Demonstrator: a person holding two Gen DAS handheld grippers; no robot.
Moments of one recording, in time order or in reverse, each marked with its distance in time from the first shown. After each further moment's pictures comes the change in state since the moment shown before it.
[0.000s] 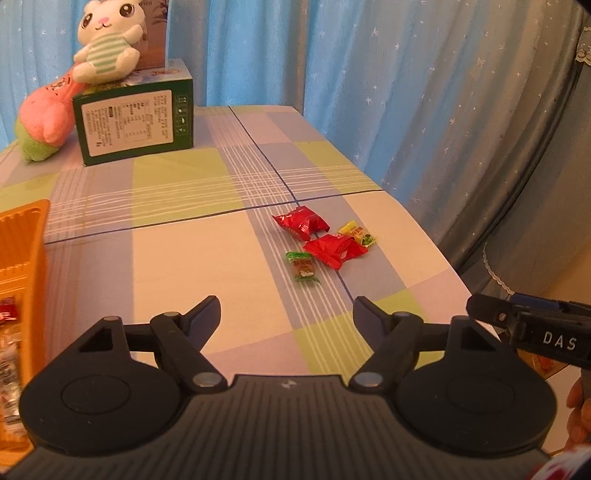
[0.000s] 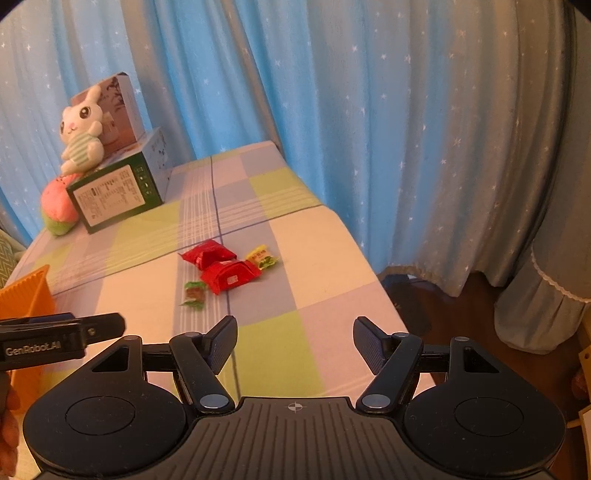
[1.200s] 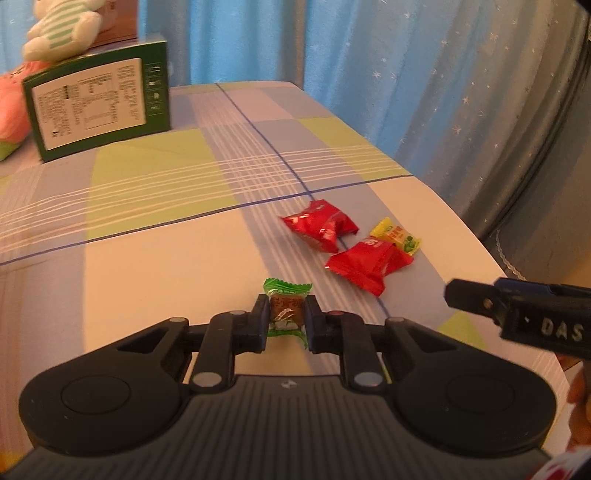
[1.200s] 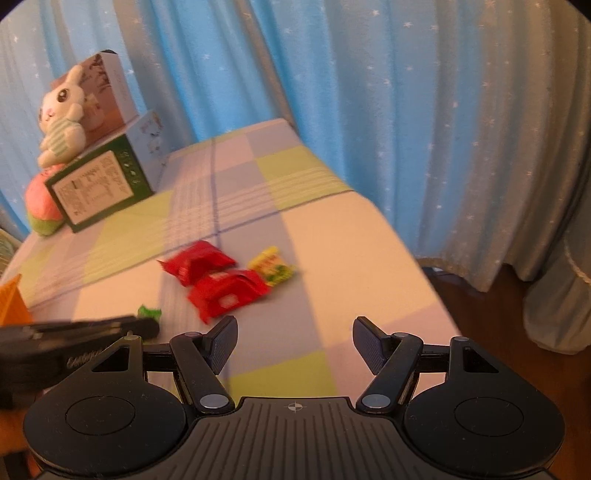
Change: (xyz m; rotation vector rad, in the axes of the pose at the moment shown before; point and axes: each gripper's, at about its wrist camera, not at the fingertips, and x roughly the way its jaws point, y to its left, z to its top) left arm 0.088 0.018 0.014 0.030 0.037 0.000; right arm 0.100 0.004 0.019 0.013 0.038 0.074
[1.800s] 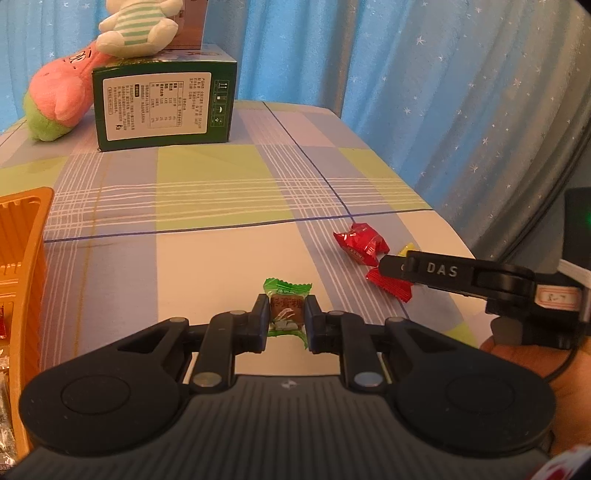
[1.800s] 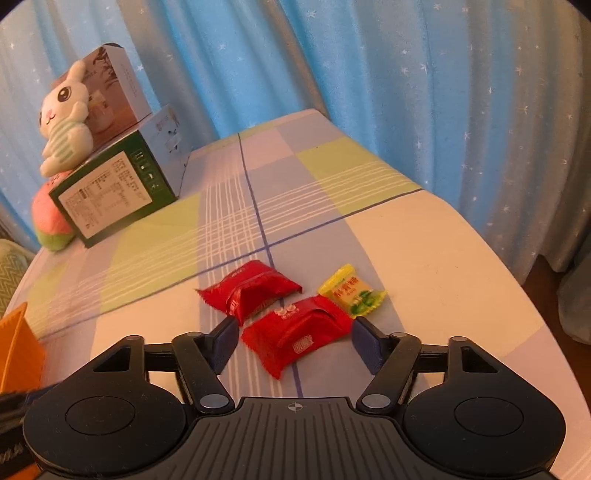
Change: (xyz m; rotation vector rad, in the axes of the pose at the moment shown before) left arm -0.046 0.039 -0.005 -0.107 -0.052 0.019; right arm 0.062 0.039 0.018 0.046 0.020 0.047
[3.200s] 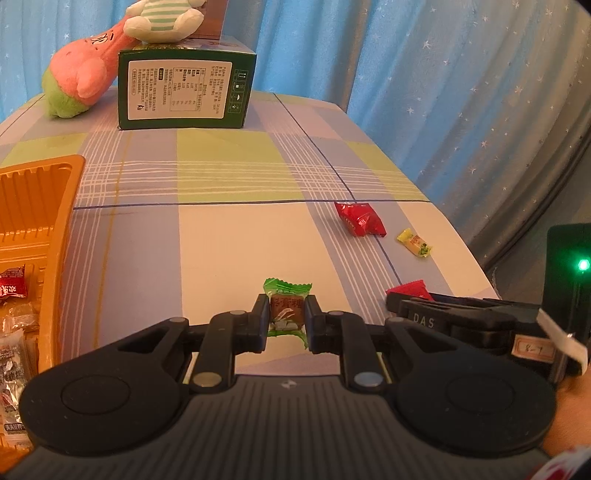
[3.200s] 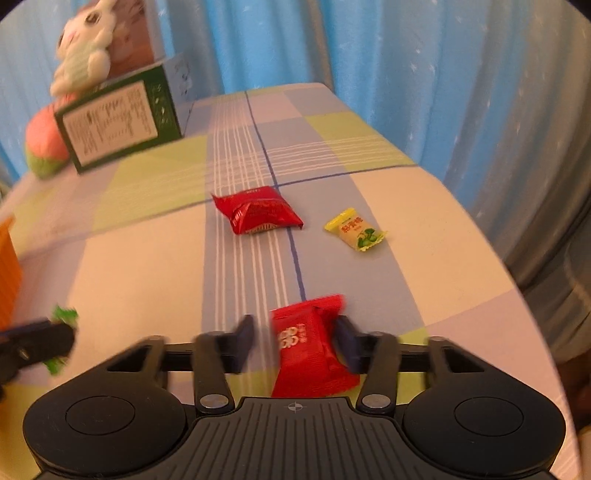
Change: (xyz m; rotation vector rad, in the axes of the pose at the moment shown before) left arm -0.027 0.015 -0.017 -0.043 0.024 -0.013; right arm -0.021 0.037 -0.043 -0.186 0.081 -0.156
